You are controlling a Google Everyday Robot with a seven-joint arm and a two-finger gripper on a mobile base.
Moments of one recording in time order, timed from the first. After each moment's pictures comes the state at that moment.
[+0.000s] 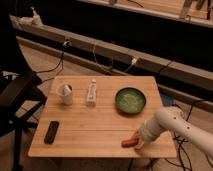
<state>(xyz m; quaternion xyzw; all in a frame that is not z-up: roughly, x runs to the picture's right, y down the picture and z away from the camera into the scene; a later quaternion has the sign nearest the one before) 0.180 0.288 0.778 -0.35 -0.22 0.01 0.91</state>
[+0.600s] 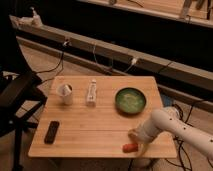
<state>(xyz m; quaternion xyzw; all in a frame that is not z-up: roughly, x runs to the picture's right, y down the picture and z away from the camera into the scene) 0.167 0.297 0.773 -0.35 -0.21 -0.01 0.91</state>
